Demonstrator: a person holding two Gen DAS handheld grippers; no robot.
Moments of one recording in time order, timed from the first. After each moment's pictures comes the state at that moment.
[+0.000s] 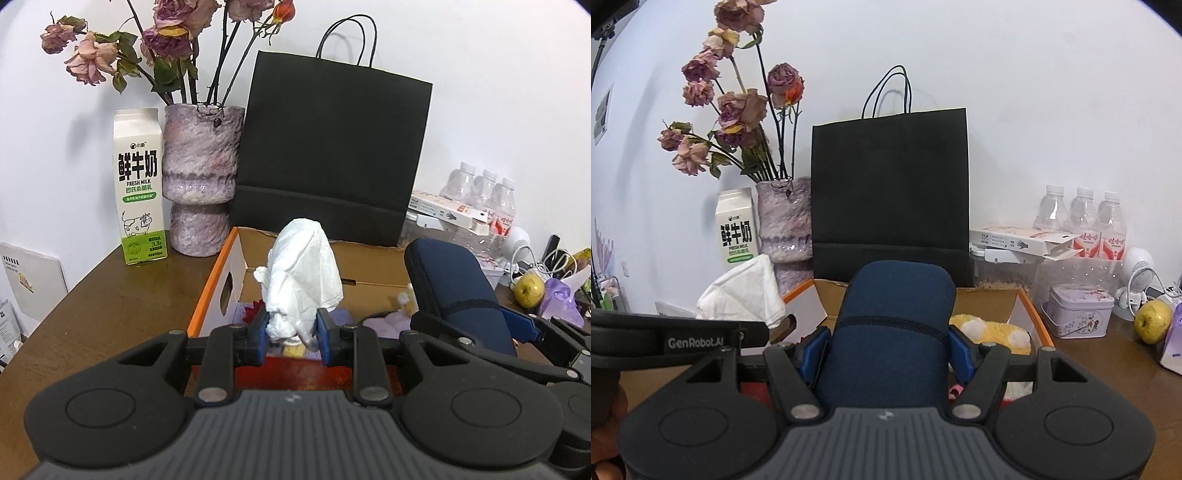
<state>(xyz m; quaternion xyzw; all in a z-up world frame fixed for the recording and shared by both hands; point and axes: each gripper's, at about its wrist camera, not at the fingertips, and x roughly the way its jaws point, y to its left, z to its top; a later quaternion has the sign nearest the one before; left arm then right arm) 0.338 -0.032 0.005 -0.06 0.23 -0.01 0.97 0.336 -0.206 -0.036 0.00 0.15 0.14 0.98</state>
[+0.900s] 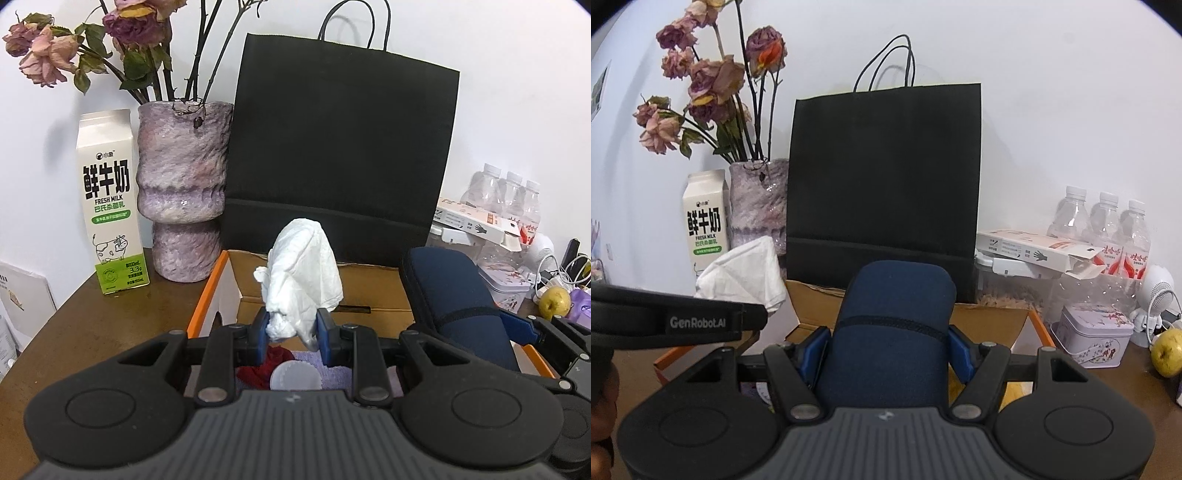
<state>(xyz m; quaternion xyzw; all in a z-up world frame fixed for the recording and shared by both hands) 0.414 -0.030 -0.002 -0.05 0.23 -0.01 0.97 0.410 -0.193 -0.045 -0.03 0.16 0.13 0.98</state>
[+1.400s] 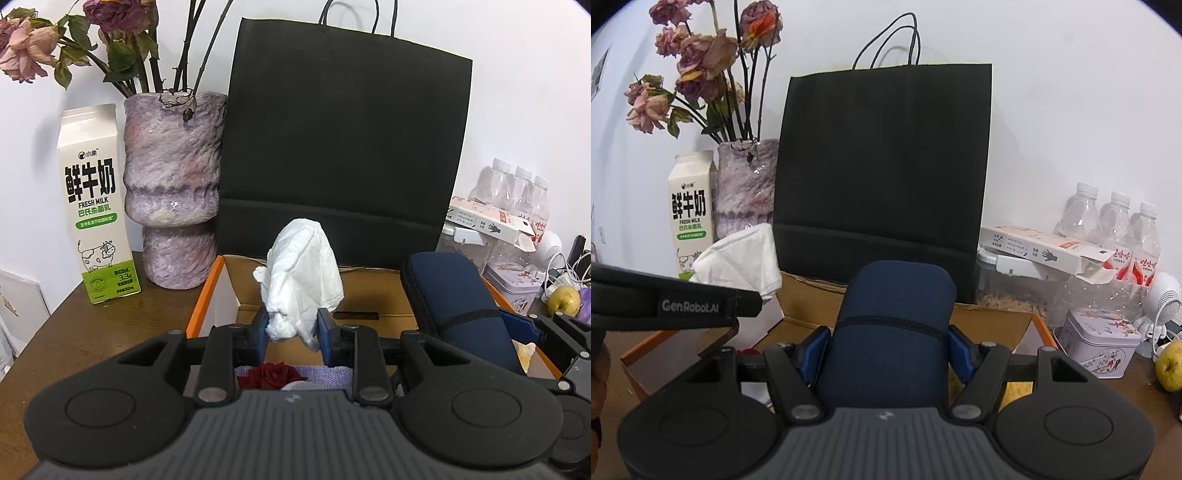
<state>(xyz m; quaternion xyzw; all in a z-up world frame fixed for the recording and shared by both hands) 0.442 -0.026 -0.009 -0.04 0.24 -0.02 0.97 0.437 -0.188 -0.054 -0.05 0.18 0.12 0.98</state>
